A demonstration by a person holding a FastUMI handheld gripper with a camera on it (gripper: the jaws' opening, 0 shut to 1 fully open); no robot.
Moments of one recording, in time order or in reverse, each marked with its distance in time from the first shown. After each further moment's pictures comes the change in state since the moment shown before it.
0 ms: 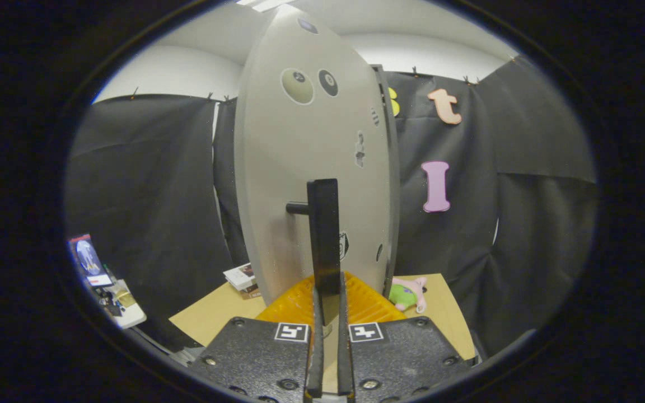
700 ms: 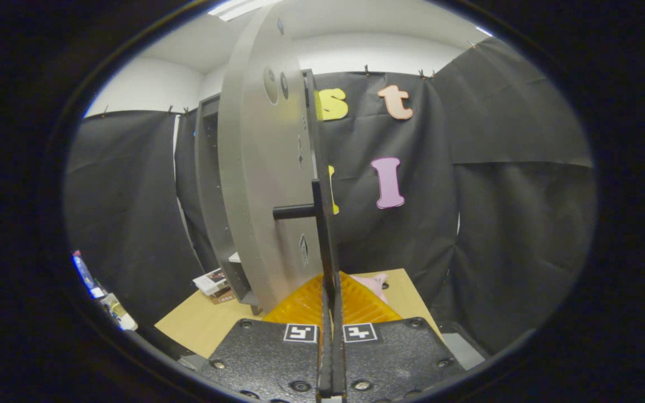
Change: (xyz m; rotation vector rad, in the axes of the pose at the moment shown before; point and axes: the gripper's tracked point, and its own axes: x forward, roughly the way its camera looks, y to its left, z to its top) arm -0.026 -0.107 0.005 0.011 -0.017 -0.144
